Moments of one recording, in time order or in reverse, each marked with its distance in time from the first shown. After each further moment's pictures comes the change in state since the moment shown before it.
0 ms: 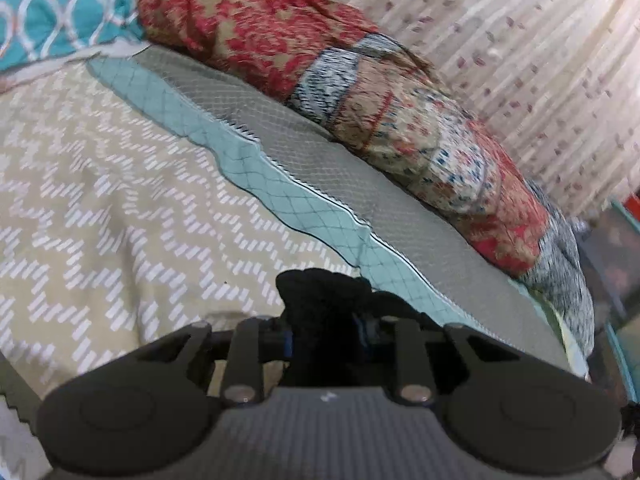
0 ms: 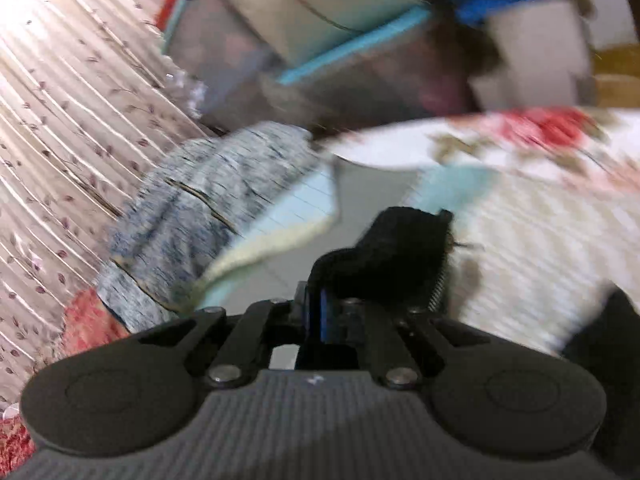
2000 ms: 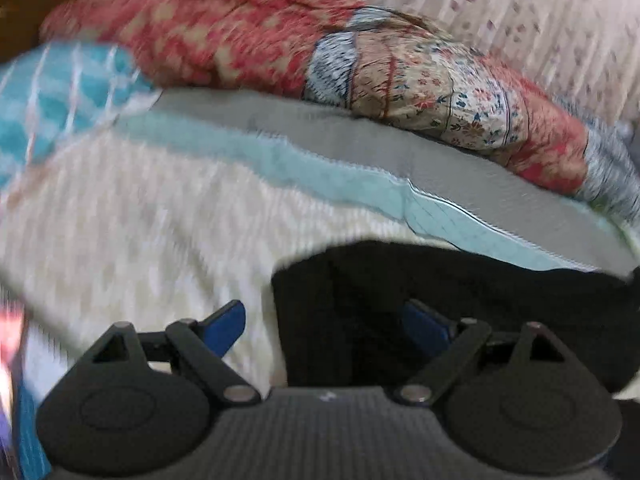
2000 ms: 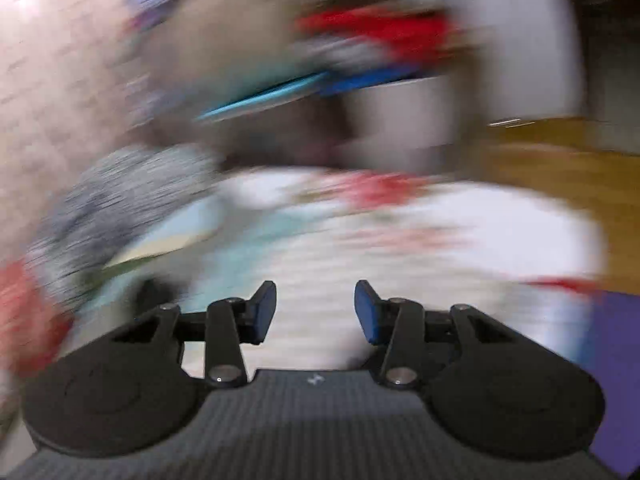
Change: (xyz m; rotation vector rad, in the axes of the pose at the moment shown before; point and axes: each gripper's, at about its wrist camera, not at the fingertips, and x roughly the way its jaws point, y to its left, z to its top) left arm -0.019 -0.036 -0.019 0.362 0.045 0.257; right arm -0.088 -0.061 -0.026 -0.191 0.066 -0.066
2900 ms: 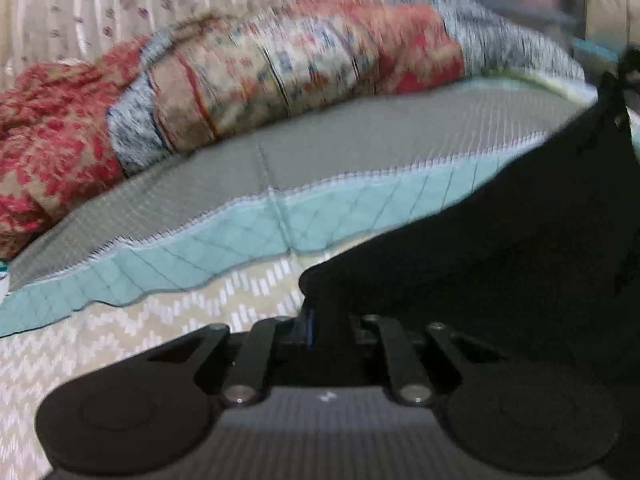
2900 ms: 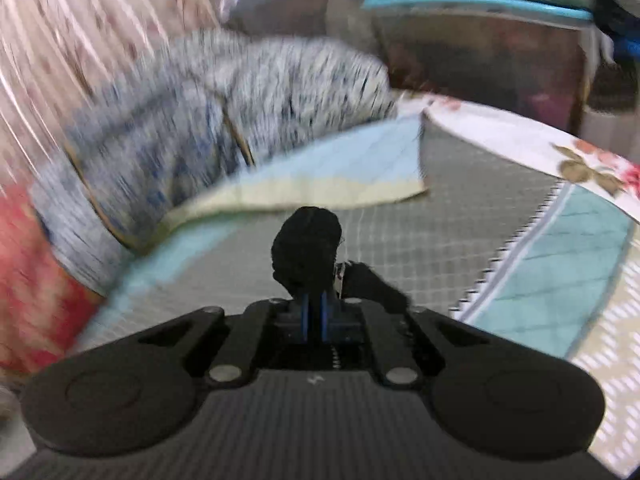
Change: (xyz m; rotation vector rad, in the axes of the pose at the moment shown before) left arm 0.061 -0.068 0.013 0.563 -0.043 -0.202; right arm 0.172 0.121 0.037 -0.035 0.092 0.029
